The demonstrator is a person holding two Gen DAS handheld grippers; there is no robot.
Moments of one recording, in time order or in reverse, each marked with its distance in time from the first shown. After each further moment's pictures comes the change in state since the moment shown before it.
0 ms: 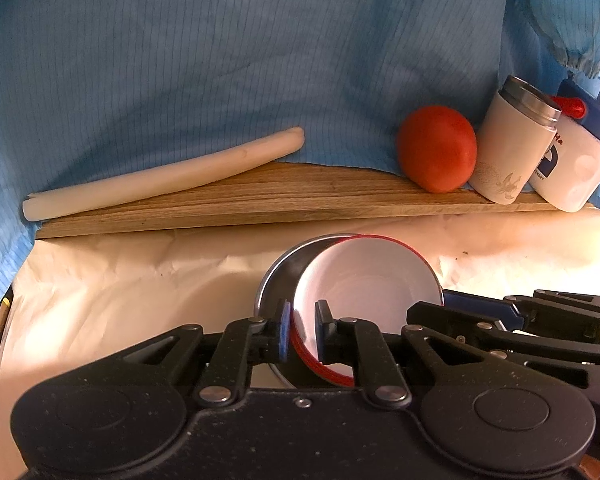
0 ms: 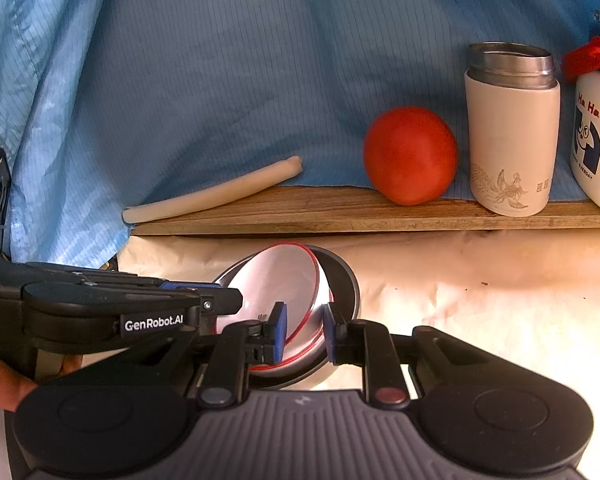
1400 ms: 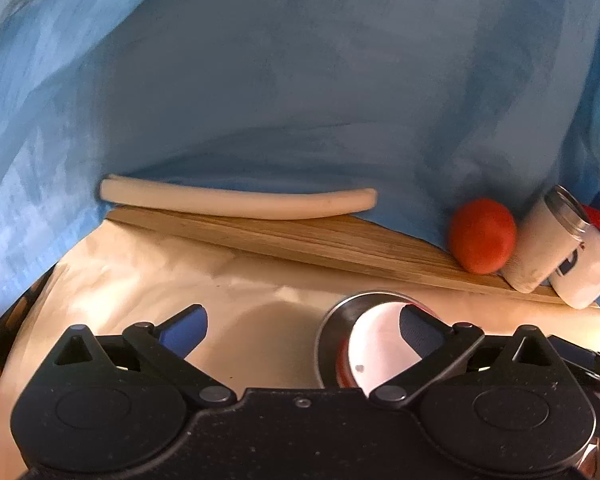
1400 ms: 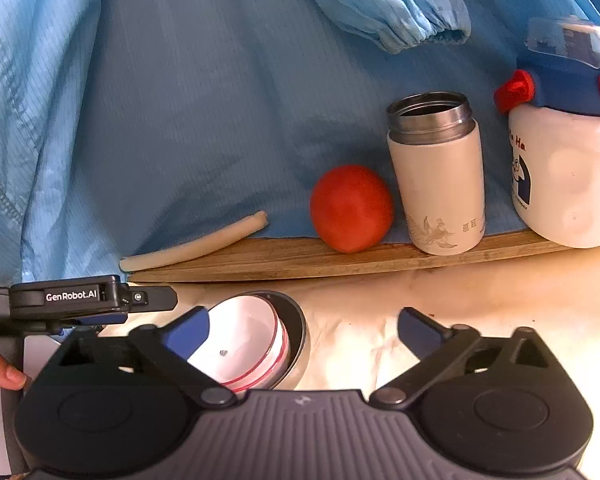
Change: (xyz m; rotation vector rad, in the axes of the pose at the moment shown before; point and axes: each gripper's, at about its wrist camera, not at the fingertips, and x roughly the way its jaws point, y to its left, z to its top) left arm -0.034 0.044 0.005 -0.253 -0.106 0.043; right arm -0.041 -0.045 0.007 0.058 -0.116 0.012
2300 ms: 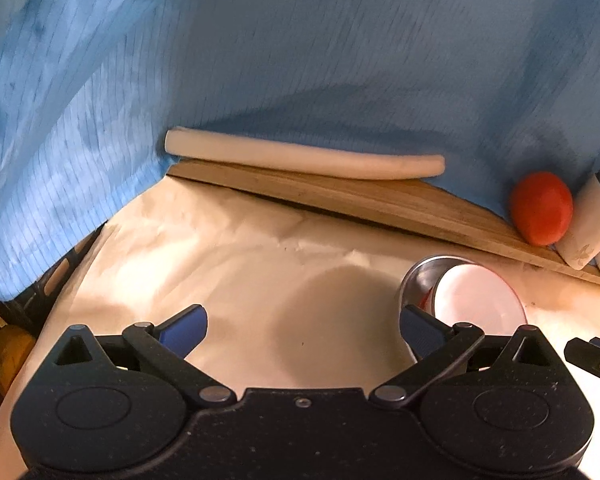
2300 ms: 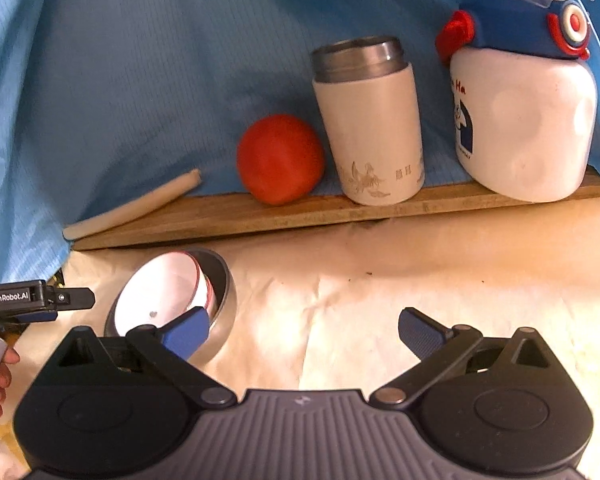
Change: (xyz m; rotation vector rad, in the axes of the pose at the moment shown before) left arm 0.008 0.038 -0.014 -0.019 0.054 0.089; right arm 0.010 -0.026 -0.020 0.008 0.091 -0.143
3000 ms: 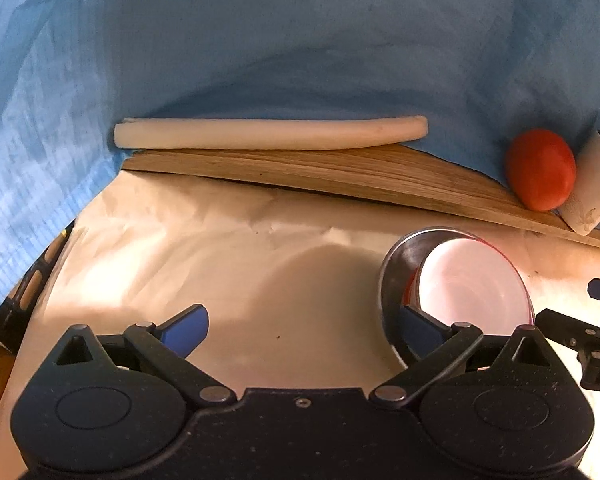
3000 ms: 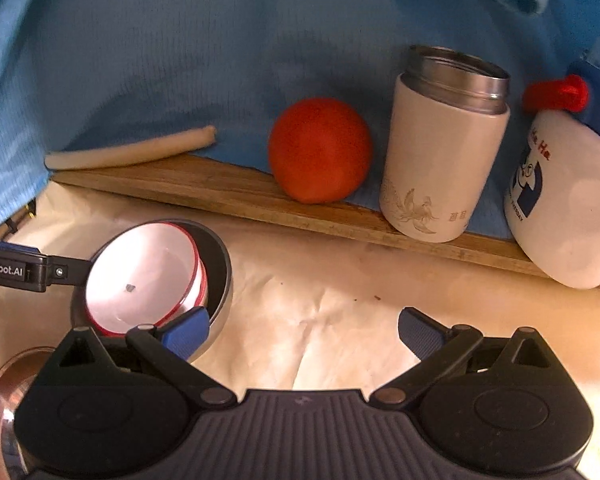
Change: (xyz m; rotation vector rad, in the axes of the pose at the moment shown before) left arm 0.024 -0.025 0.009 0.088 0.101 0.007; right arm 0.031 0.040 0.024 -0.253 0.121 -0.108
